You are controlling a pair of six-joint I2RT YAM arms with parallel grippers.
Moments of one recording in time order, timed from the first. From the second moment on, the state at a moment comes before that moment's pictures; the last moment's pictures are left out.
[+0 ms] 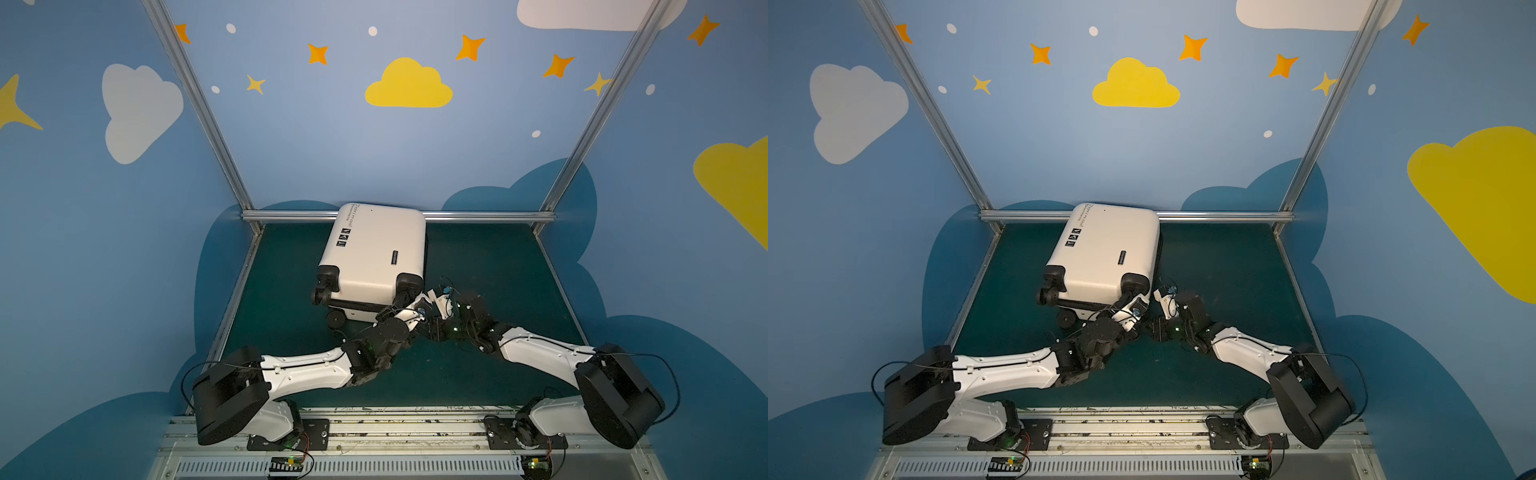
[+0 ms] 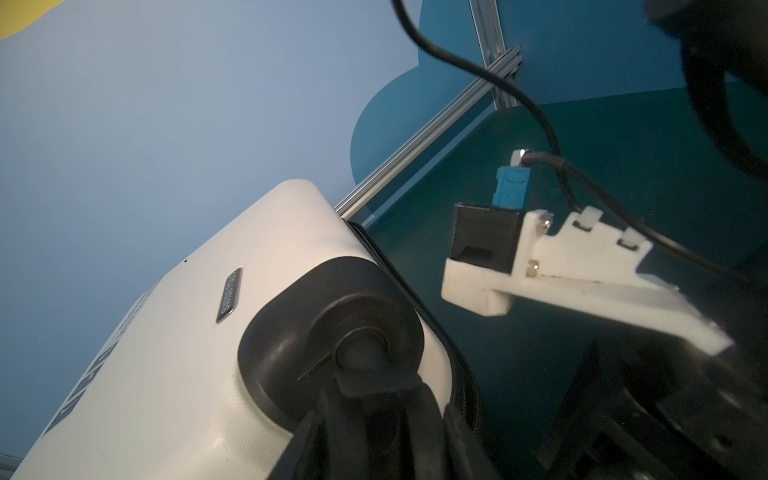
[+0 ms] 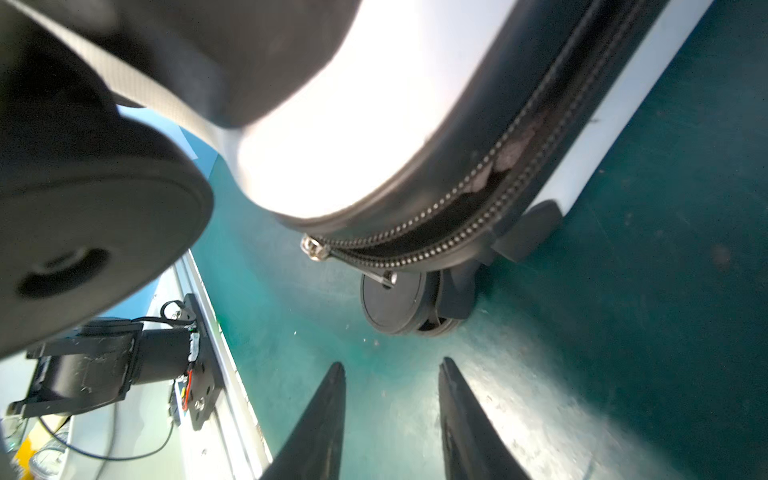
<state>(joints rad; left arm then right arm) -1.08 1.41 0.69 0.45 -0.65 0.33 0.66 1.38 0.59 0.14 -0.45 0.49</state>
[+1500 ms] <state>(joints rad) -1.09 1.40 0.69 0.44 -0.66 0.28 0.75 1.51 0.58 0.40 -0.30 0.61</state>
